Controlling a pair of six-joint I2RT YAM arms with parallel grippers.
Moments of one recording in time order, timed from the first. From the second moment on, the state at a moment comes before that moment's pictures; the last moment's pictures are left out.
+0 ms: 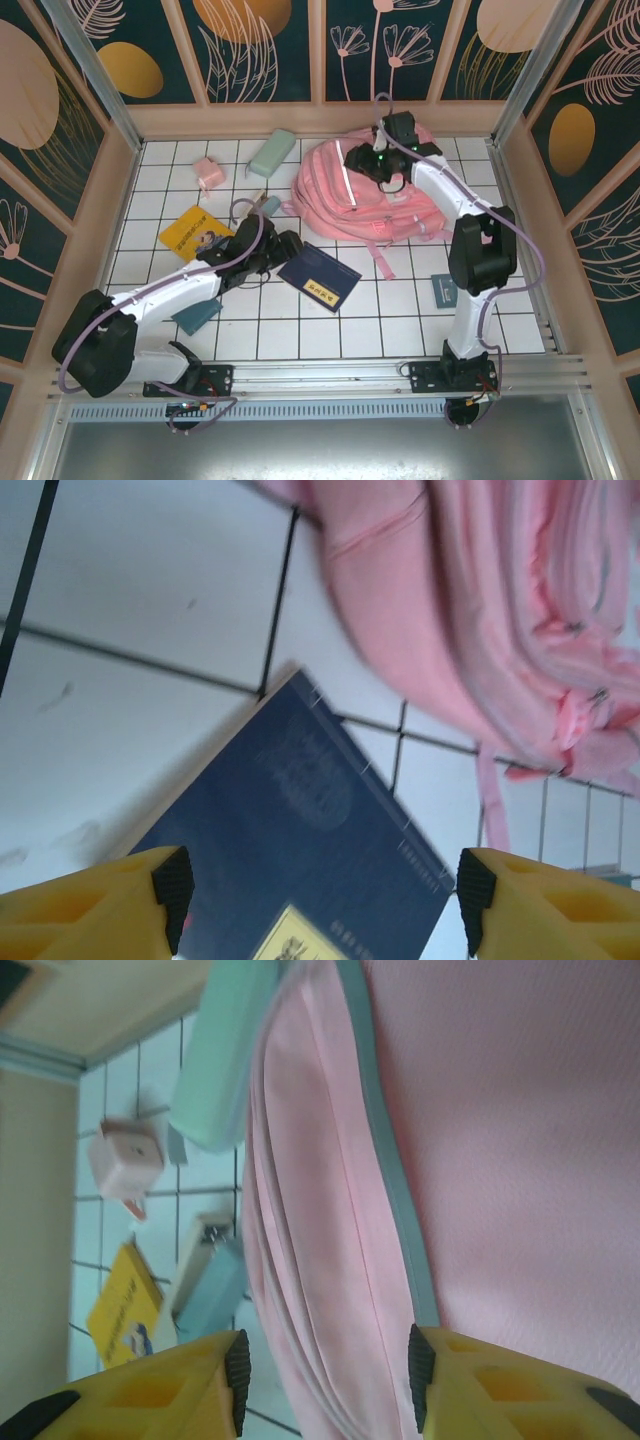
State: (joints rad) left arm -0.66 1.32 0.70 -0.16 0.02 -1.05; right arm 0.34 1.92 1.63 -0.53 -0.40 0.57
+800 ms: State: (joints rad) left arm -0.68 1.53 0.62 -0.07 0.14 -1.17; right arm 0.59 1.69 0.92 -0.32 -0.37 0.45
